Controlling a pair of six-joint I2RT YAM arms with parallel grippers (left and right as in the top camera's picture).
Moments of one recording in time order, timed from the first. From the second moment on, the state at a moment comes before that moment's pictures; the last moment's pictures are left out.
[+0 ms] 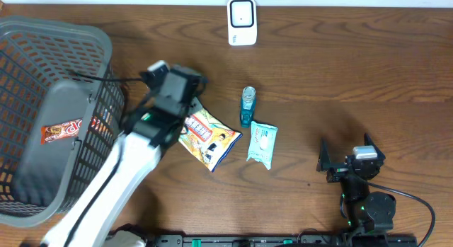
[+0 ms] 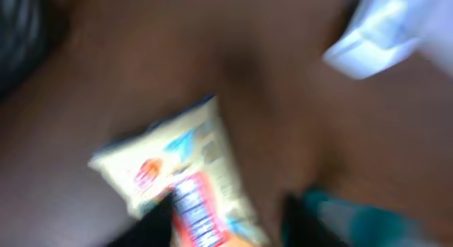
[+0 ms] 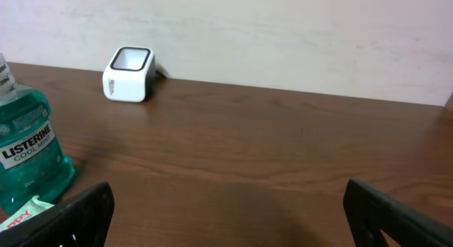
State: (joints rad) left arm -0.43 1.30 1.11 -0.66 -0.28 -0.85; right arm 0.05 0.01 0.01 -0.07 -0.02 -0.05
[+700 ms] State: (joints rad) left arm 0.31 1.24 1.56 -0.98 -0.39 -0.78; right arm 0.05 0.01 0.01 -0.07 -0.02 -0.05
